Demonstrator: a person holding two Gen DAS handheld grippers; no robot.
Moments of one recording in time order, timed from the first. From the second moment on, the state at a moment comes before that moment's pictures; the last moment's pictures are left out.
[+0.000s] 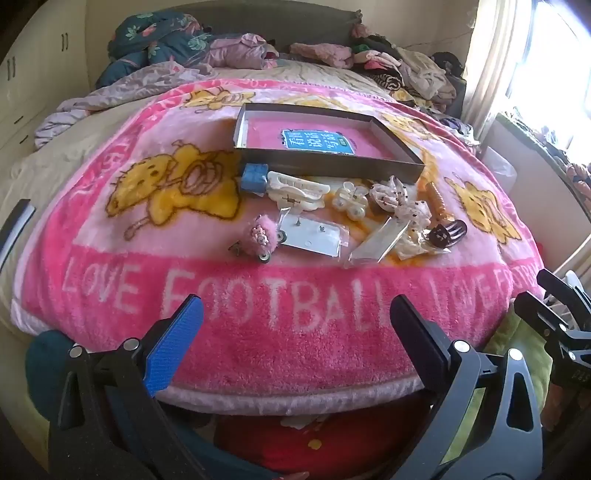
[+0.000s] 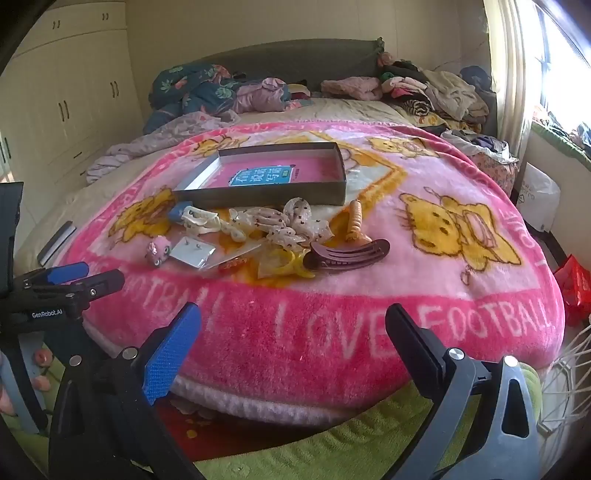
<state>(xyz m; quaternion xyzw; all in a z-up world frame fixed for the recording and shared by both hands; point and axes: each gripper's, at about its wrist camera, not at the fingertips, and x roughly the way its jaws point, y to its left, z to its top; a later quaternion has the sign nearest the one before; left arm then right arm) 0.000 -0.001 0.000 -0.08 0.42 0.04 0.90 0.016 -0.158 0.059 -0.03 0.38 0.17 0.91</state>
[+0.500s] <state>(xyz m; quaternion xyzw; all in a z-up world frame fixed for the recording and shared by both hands) 0.001 0.000 0.006 -0.08 0.42 0.03 0.90 0.014 -0.157 0.060 -0.03 0.38 0.17 0.91</state>
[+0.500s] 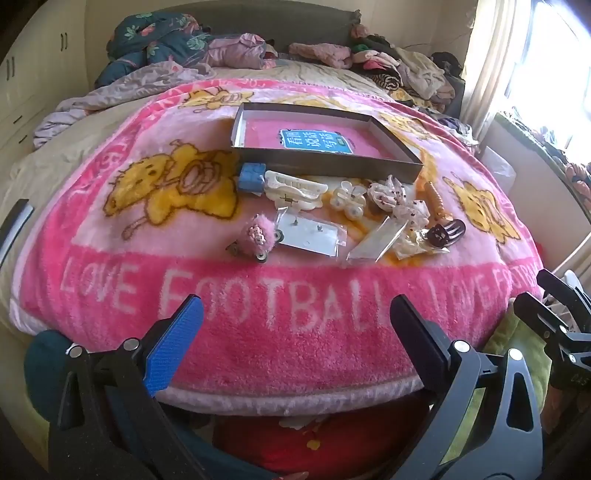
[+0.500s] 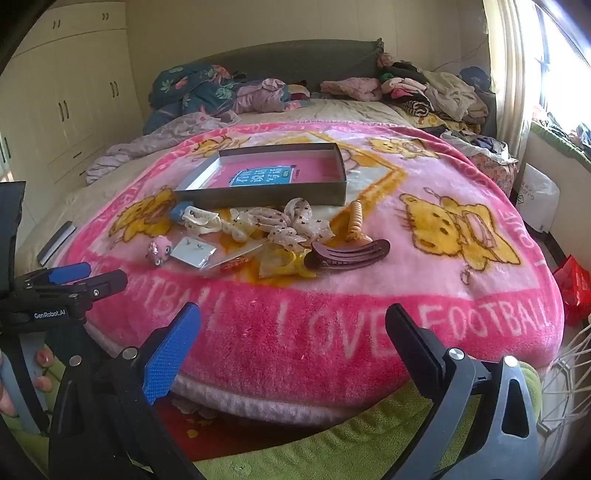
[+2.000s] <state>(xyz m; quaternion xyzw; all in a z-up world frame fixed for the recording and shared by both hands) 0.001 -0.007 0.004 -0.08 0.42 0.03 0.91 0.013 -0.159 0.059 -0.03 0.38 0.17 0.91</state>
